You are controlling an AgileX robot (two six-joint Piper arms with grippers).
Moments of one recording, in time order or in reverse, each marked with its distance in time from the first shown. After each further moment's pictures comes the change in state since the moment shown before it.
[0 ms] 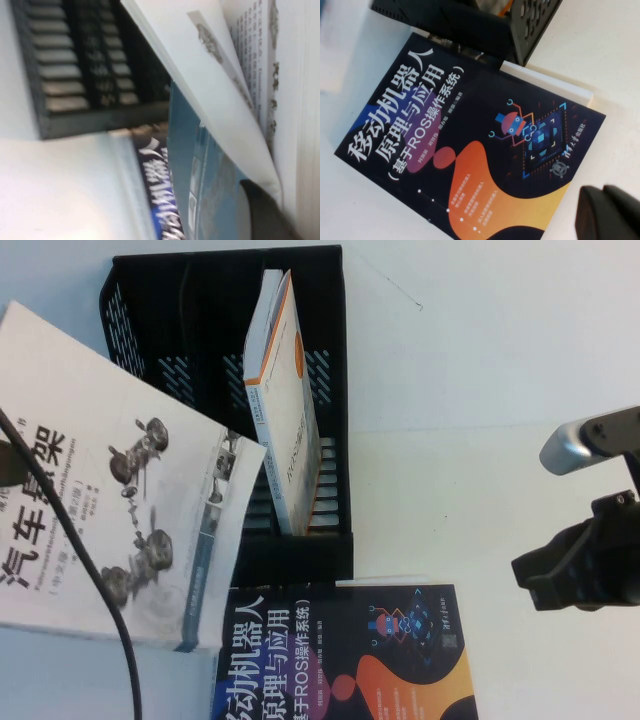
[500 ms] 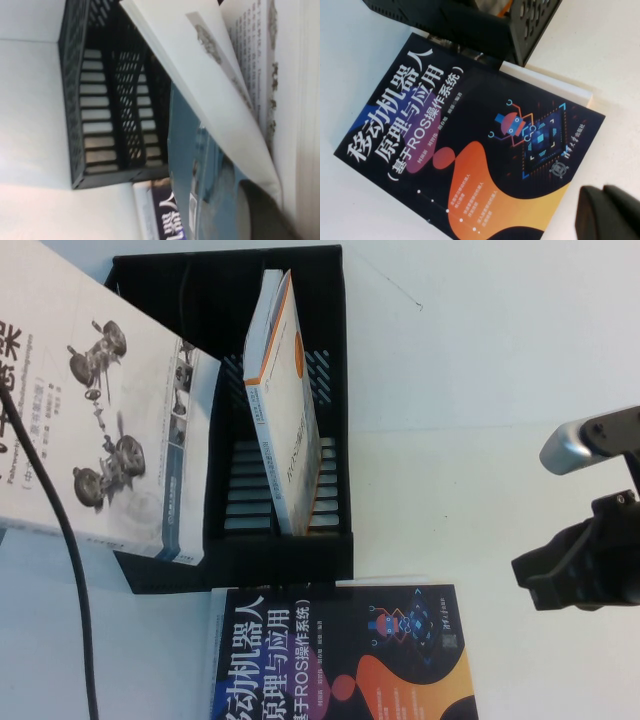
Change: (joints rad) right arm 0.000 0.000 0.000 0.000 0.000 0.000; left arm 0.000 0.132 -0.275 0.047 0.006 -0.127
